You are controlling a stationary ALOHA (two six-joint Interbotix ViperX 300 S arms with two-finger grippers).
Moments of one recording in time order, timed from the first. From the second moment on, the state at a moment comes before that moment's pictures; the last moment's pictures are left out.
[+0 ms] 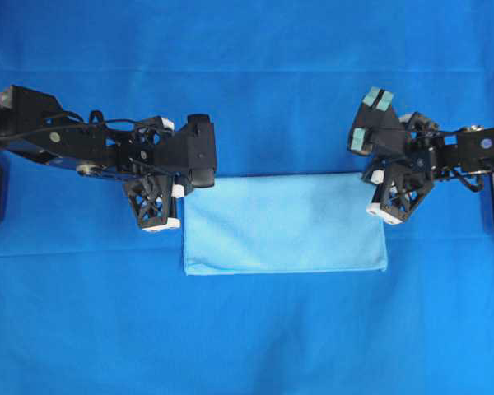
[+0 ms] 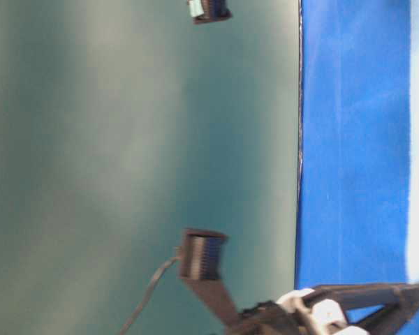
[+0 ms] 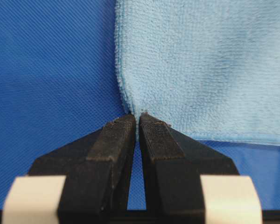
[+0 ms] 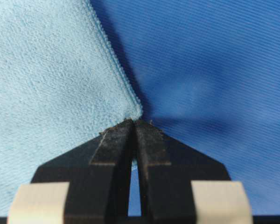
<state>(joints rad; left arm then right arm) 0.06 0.06 0.72 -0.02 0.21 -0.01 -0.10 -0.17 0.98 -0.29 0.31 0.60</state>
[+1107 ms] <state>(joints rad) 0.07 -0.34 0.69 -0.02 0.36 0.00 -0.12 -0.59 0.83 -0.44 0.69 0.61</state>
